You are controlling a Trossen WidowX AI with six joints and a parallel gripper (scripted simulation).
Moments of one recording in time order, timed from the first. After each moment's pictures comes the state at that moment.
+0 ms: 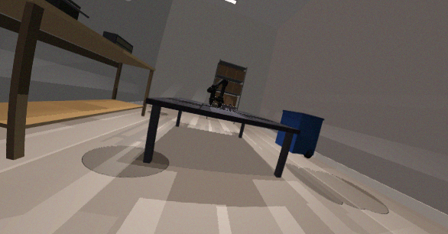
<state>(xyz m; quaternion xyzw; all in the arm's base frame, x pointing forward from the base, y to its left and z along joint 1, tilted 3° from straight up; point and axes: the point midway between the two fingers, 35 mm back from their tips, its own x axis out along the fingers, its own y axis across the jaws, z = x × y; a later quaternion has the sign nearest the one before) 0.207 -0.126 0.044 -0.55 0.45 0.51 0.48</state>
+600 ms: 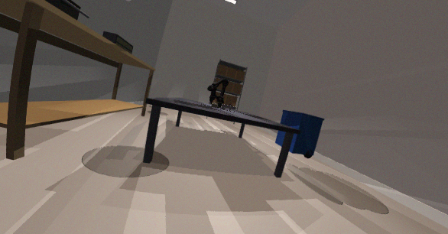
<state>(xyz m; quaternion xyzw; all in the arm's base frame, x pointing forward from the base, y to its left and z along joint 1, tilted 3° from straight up) 0.202 -0.124 0.067 -0.55 0.45 0.52 0.48</state>
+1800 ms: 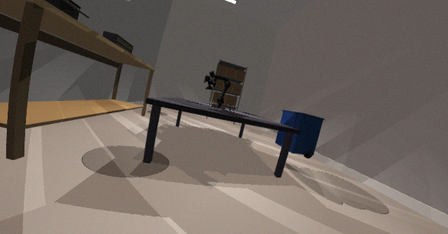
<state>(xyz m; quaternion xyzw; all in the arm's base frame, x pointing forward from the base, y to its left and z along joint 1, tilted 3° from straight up) 0.270 -0.221 0.259 -0.59 0.41 0.05 0.70</state>
